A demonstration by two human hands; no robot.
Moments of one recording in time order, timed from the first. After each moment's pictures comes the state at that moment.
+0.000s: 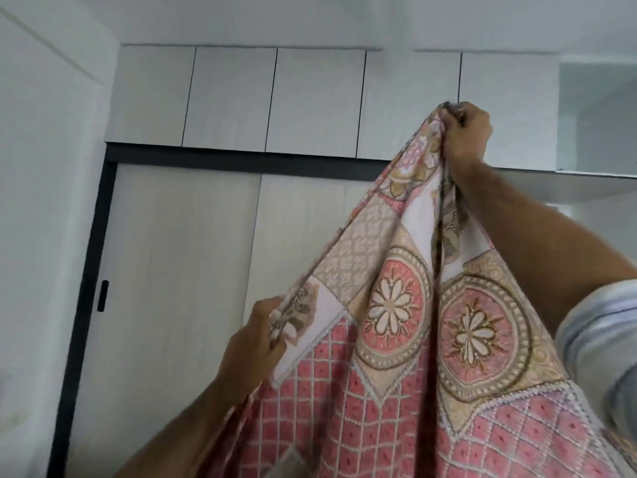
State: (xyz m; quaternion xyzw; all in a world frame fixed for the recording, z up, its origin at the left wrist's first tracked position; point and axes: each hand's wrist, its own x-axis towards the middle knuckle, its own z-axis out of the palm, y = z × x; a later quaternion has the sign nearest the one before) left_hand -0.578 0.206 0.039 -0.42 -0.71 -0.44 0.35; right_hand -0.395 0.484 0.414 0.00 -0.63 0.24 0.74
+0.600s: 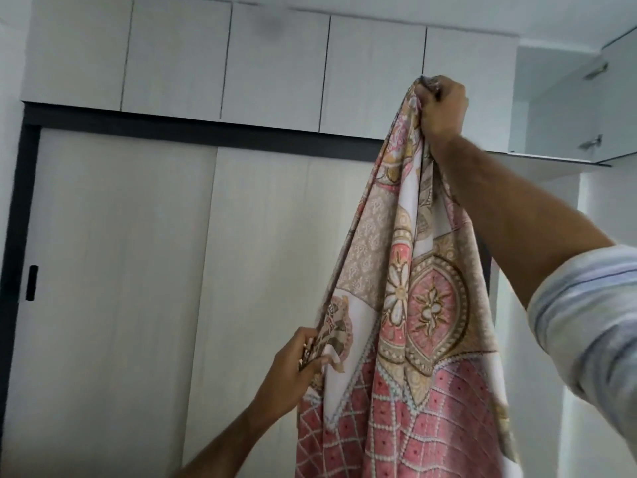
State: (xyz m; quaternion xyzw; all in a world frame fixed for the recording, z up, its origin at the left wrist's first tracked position) left_hand -0.536 0.339 -0.018 -0.54 -0.61 -0.57 0.11; right_hand -0.390 0.533 0.415 -0.01 -0.66 0.19 0.73
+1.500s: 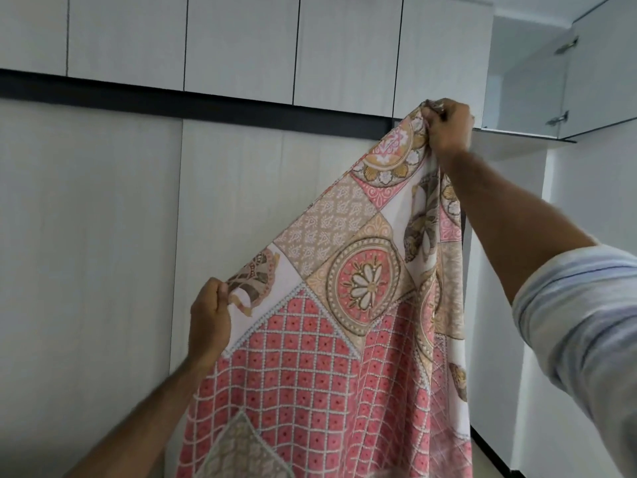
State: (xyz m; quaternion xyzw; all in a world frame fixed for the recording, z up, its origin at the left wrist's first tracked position) left_hand -0.592 0.312 0.014 -0.30 -0.67 -0.63 0.27; right_hand -0.358 0.605 0.356 -0.14 -0.69 0.17 0.69
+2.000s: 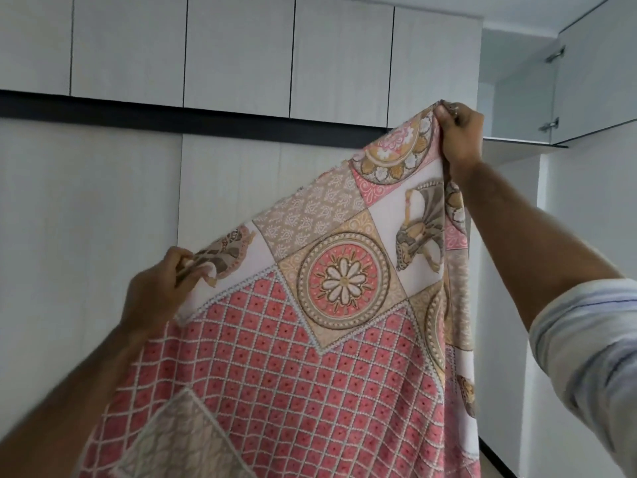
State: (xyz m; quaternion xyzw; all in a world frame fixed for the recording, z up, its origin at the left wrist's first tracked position) left_hand -0.610 0.228 0.087 -0.40 -0.70 -0.41 0.43; right_hand -0.318 0.604 0.350 -0.02 -0.65 0.29 0.70
